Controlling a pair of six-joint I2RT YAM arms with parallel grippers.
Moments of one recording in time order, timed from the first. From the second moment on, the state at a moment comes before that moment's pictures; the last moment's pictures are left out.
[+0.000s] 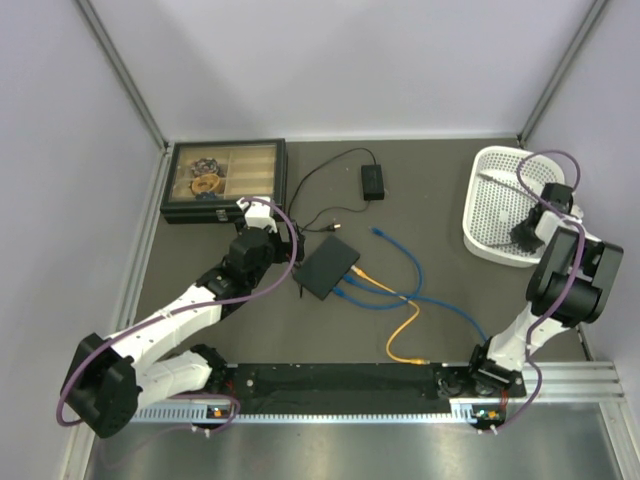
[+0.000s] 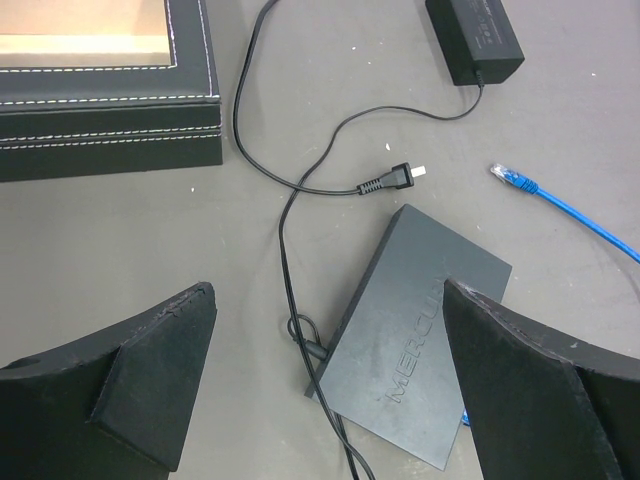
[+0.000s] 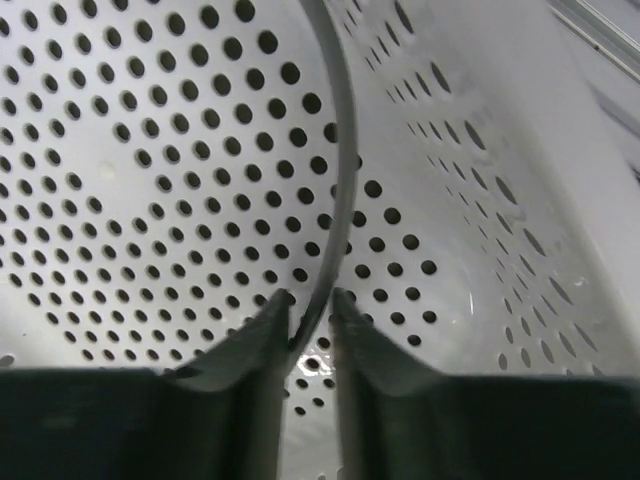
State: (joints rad) left arm -0.62 1.06 0.59 0.11 -0.31 -0.38; right arm -0.44 1.73 1.04 -0.32 0.12 0.55
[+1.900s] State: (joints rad) left arm -0.62 1.02 0.50 0.28 0.38 -0.37; right arm 0.09 0.72 0.53 -0.13 -0.76 0.38
